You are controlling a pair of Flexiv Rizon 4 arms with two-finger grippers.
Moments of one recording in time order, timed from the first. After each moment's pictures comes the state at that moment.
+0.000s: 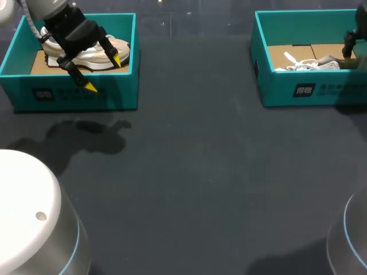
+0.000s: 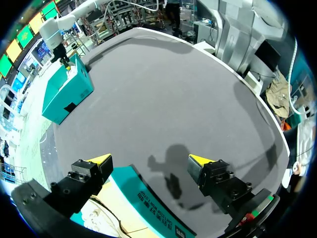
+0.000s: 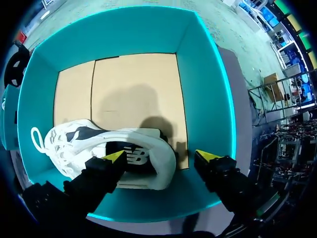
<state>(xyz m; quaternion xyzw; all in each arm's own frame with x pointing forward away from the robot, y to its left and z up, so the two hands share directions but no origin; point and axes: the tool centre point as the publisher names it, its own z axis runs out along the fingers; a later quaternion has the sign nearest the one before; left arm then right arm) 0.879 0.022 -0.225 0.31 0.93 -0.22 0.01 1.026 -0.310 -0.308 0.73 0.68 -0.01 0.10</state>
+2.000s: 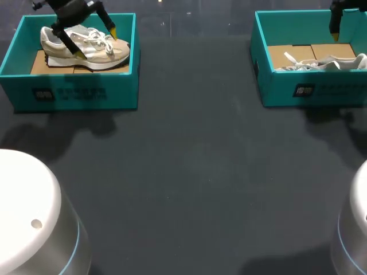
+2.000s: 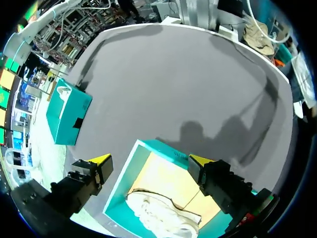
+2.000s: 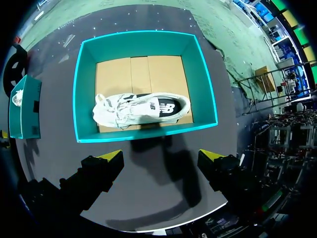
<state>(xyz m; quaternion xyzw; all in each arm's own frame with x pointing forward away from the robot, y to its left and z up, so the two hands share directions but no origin) 0.978 0.041 -0.195 0.52 0.84 -0.17 0.09 0.942 -0.210 -0.170 0.74 0.66 -0.04 0.09</state>
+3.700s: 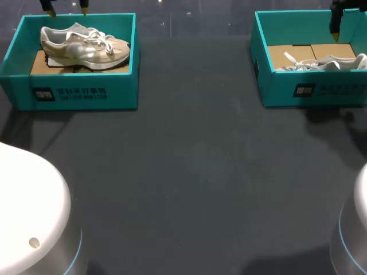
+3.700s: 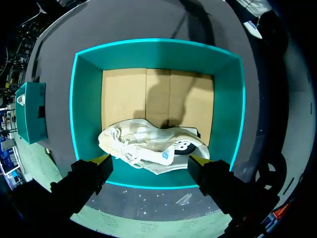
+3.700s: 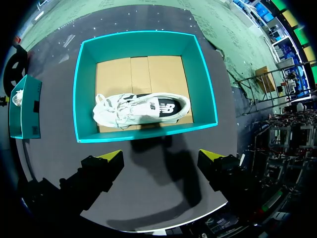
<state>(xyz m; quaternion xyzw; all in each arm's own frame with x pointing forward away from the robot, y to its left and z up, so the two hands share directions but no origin) 1.160 0.163 -0.220 0.68 0.73 0.03 0.06 0.942 -0.210 -0.169 0.74 0.66 -0.04 0.09</state>
